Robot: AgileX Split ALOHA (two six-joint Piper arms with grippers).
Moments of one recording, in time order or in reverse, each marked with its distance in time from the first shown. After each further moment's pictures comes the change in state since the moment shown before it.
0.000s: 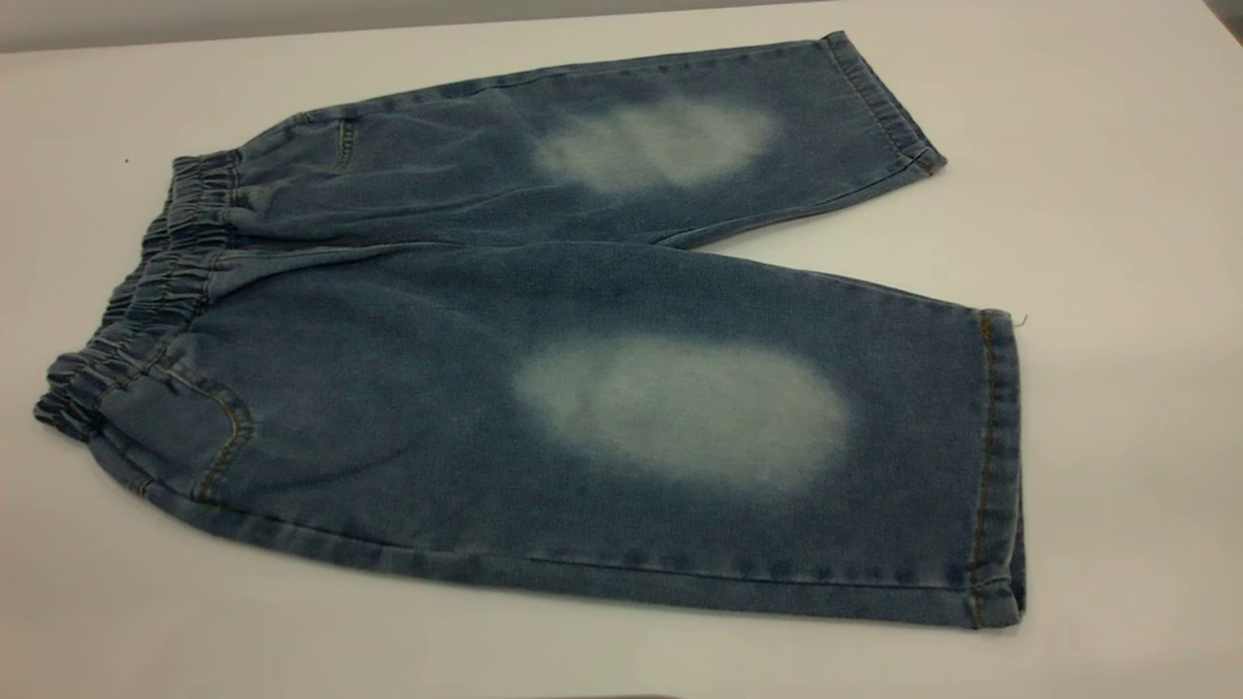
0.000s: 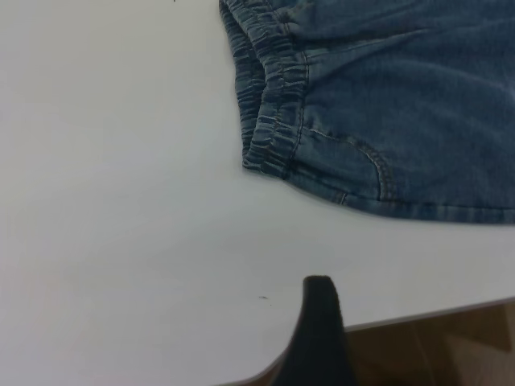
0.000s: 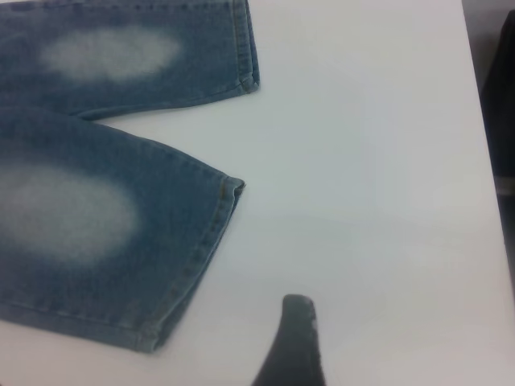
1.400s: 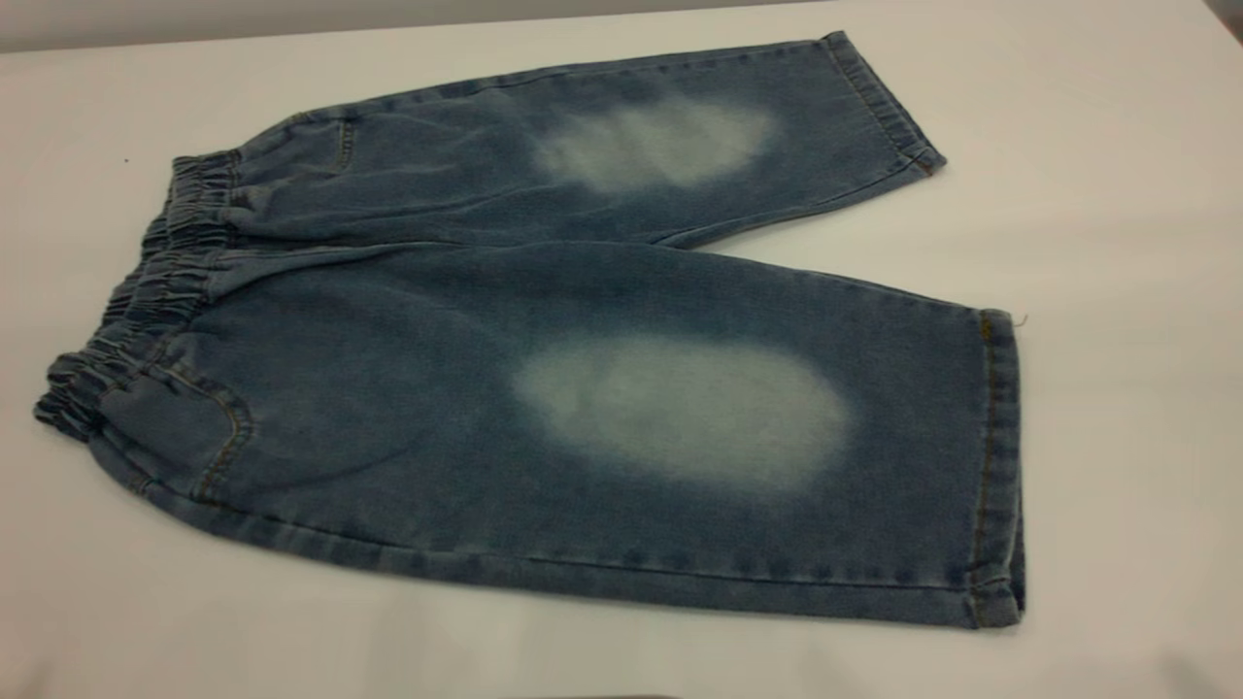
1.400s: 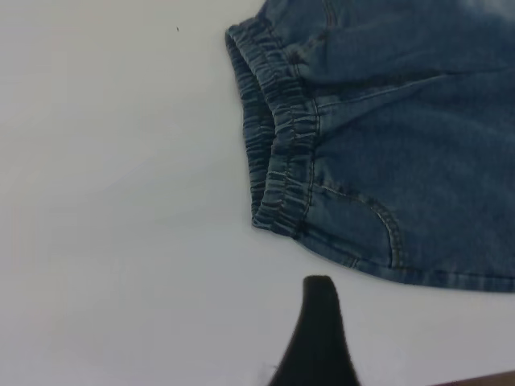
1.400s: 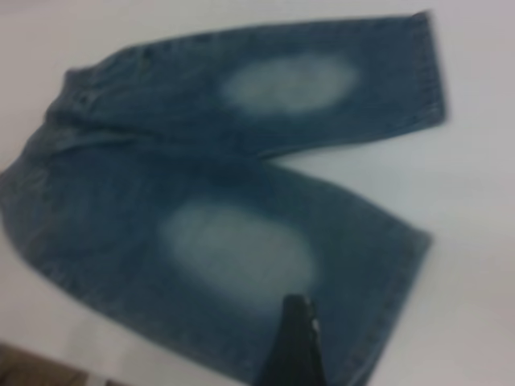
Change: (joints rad) left arm 0.000 0.567 -0.168 -0.002 -0.270 0.000; right arm 0.000 0.504 -0.002 0.493 -0.345 -0.313
